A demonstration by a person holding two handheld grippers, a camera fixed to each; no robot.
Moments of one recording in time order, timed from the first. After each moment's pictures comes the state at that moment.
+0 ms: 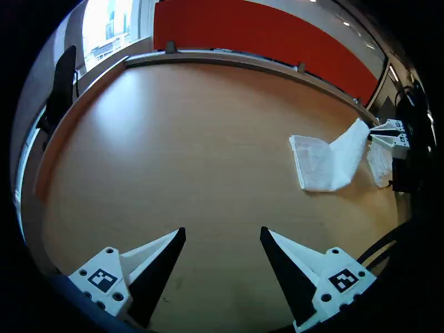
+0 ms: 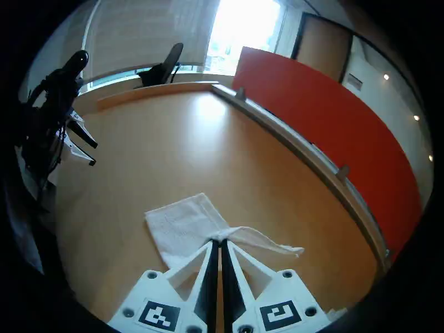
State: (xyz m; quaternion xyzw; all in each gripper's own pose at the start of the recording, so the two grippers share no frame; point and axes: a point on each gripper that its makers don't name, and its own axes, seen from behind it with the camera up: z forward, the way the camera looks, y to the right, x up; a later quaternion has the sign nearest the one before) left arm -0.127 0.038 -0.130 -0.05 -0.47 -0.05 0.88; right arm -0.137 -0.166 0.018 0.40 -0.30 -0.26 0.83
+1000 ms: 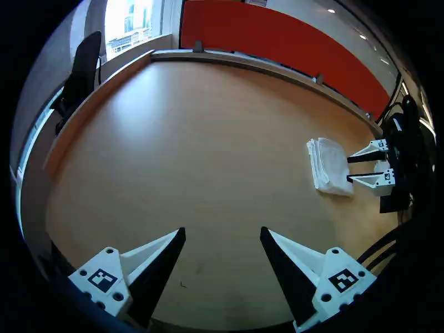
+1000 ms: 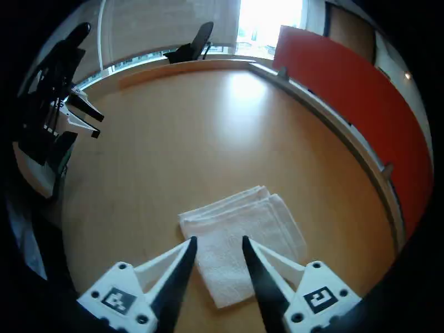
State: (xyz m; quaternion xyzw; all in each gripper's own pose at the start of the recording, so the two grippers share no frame) left arm -0.124 -0.001 -0.160 0.01 -0.47 -0.08 0.88; right arm -0.210 -0.230 -0.017 0.46 -0.36 -0.27 0.77
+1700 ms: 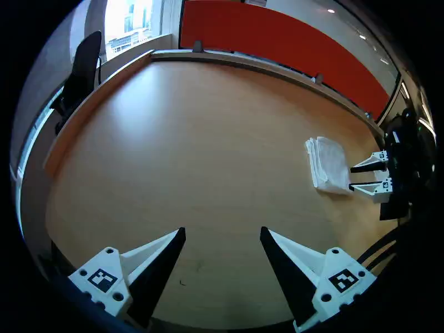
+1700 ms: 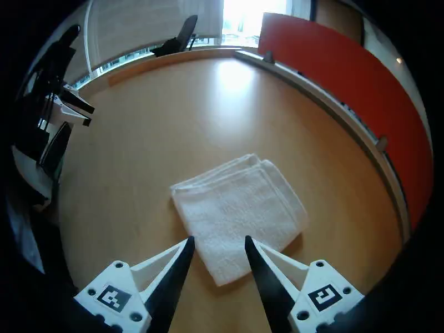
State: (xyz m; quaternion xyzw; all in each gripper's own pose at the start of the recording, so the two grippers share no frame) left arm -0.123 0.001 -0.165 0.00 -0.47 -0.08 0.88; right arm -0.232 -0.187 -0.030 0.43 -0.40 -0.25 0.77
